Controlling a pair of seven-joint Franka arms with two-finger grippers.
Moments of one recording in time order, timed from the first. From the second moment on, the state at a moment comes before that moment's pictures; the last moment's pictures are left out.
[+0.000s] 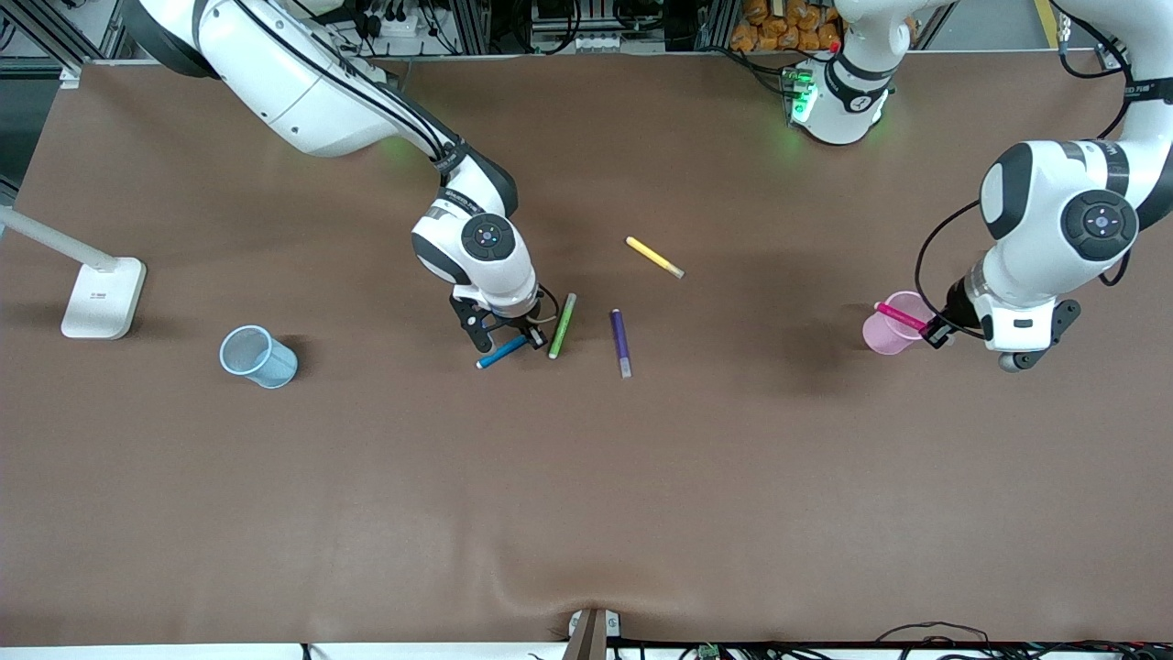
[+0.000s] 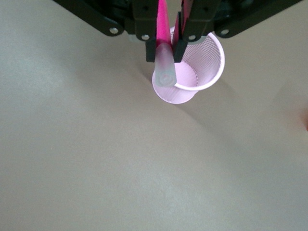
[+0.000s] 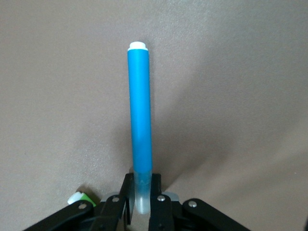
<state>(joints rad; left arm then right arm) 0.30 0.13 -0.31 -2.14 0.16 2.23 -0.84 0.22 0.70 0.50 -1.87 -0.51 2.49 2.02</state>
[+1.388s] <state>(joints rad) 0.31 0.10 -0.31 -2.18 0.34 2.27 -0.83 0.14 0.52 0.43 -1.65 -0.11 1.83 1.41</state>
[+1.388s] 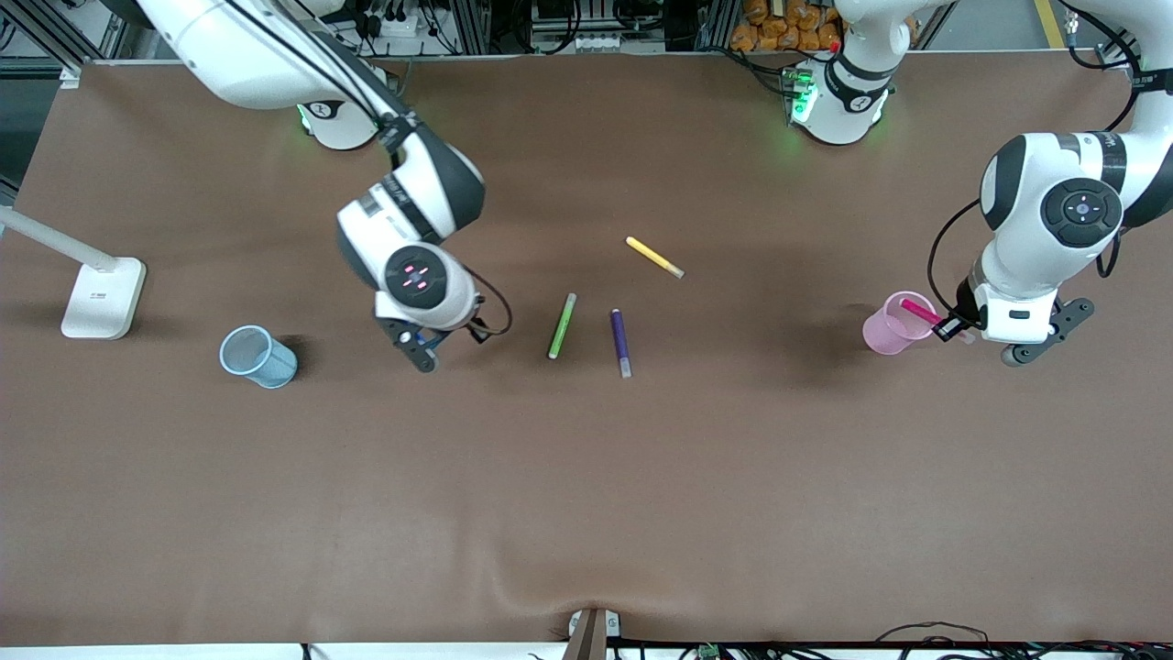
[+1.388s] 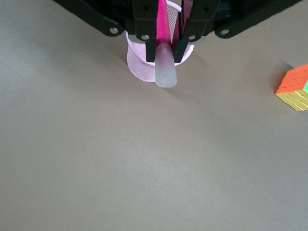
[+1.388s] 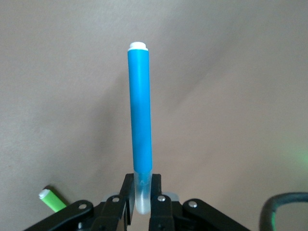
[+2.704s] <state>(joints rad) 0.36 0.10 -0.33 -2.31 0.41 2.48 -0.95 0.12 0.45 -0.18 -1.60 0.18 1.38 0.37</state>
